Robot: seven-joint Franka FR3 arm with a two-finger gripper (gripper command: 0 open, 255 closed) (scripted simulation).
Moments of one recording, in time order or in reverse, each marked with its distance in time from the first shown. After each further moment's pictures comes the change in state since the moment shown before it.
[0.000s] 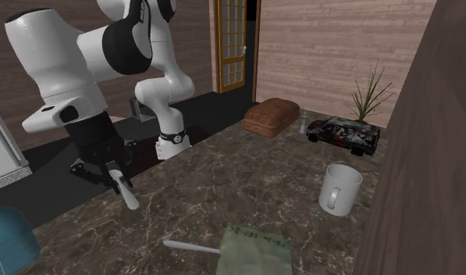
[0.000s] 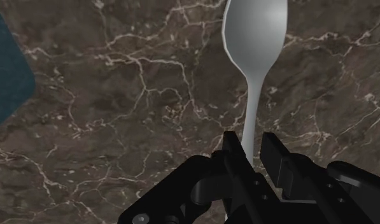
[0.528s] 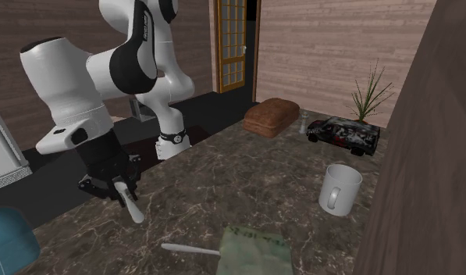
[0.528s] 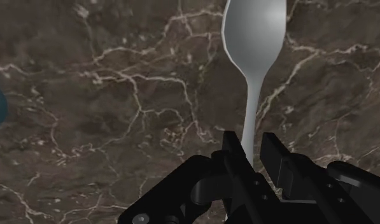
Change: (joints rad) arm 0.004 0.055 -0.004 -0.057 0.060 0.096 -0.058
